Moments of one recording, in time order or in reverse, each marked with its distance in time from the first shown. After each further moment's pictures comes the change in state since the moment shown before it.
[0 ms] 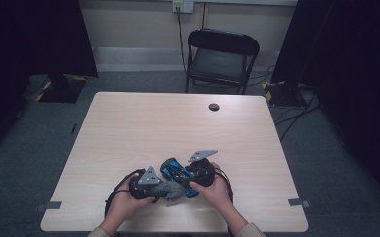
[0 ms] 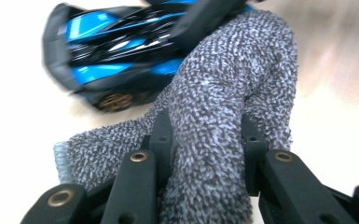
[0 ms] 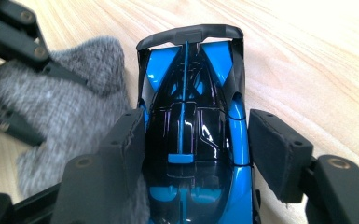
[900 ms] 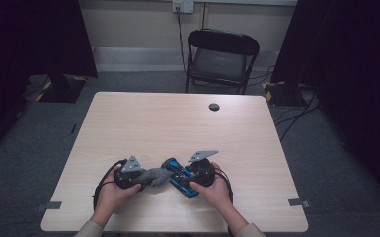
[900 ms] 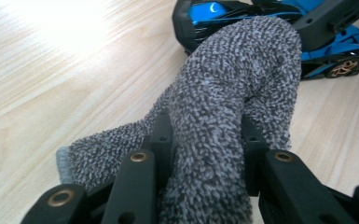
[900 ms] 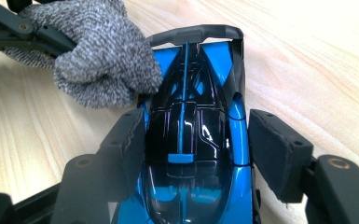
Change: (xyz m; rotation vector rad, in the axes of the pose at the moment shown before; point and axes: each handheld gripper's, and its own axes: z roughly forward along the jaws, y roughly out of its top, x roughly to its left) left arm 0.040 -0.015 -0.019 -0.038 0.120 -0.120; right arm 0.000 -0.001 0.000 -0.005 0.000 -0.001
